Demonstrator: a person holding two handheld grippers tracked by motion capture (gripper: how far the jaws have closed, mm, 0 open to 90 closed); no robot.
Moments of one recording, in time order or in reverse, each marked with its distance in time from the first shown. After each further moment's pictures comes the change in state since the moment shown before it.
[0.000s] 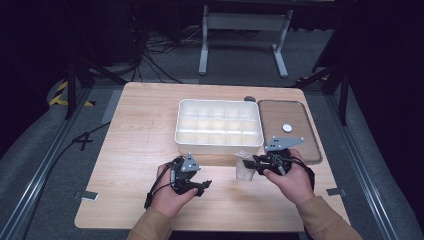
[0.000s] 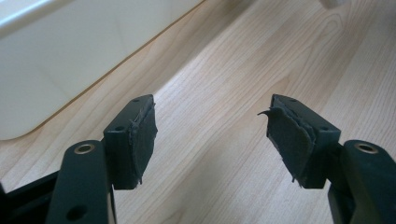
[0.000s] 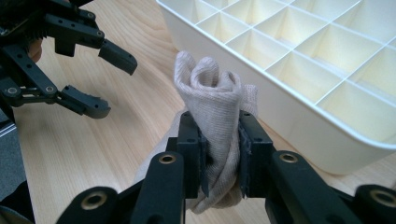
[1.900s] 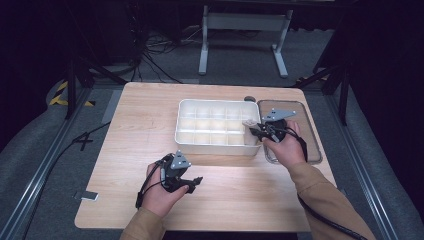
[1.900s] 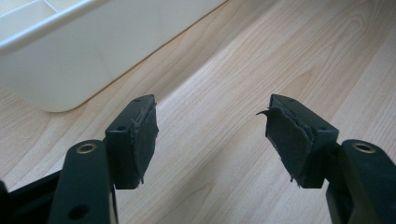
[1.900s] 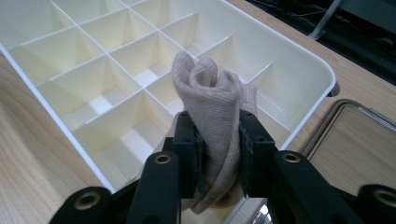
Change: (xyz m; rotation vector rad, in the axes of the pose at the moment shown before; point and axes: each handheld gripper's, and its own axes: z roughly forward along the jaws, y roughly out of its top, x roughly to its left) left arm 0.015 -0.007 -0.017 -0.002 0.041 -0.045; right arm -0.082 0.032 0.038 0.009 -0.279 -0.106
